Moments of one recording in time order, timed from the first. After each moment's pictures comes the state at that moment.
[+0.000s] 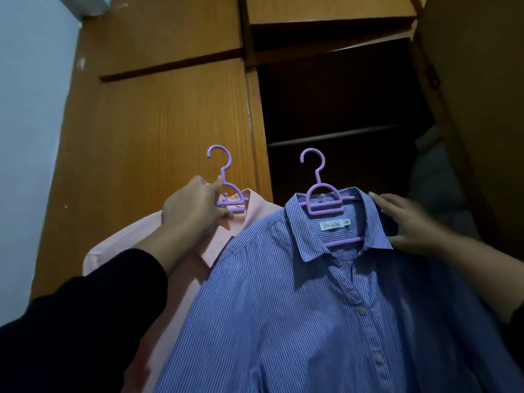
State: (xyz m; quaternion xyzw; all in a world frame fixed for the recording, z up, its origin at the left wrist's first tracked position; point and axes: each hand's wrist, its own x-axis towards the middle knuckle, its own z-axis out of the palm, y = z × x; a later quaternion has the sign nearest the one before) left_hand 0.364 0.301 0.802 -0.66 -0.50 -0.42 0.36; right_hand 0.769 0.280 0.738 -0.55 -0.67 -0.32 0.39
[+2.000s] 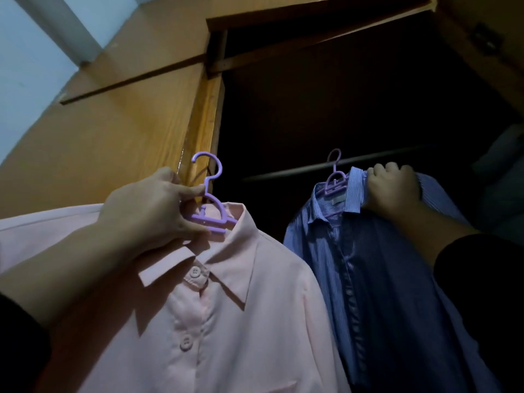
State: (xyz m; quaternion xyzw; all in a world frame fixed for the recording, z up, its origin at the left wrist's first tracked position) left_hand 0.493 0.407 0.863 -0.58 -0.53 -0.41 0.46; right_hand 0.872 0.505 0.936 -0.60 -0.34 -0.65 0.32
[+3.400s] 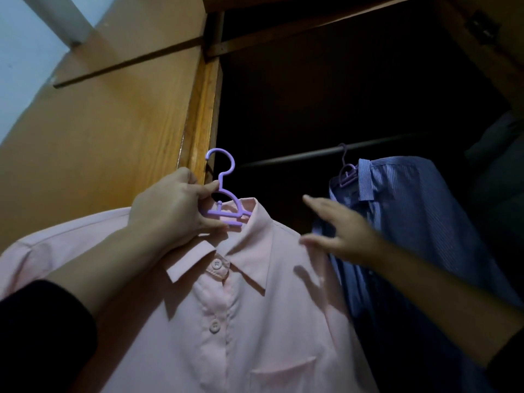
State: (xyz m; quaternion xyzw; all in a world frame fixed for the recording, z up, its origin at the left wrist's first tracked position) left_hand 0.506 0.428 0.848 -0.61 -0.46 -0.45 0.46; right_hand 0.802 0.485 0.833 -0.30 -0.76 -0.32 0.47
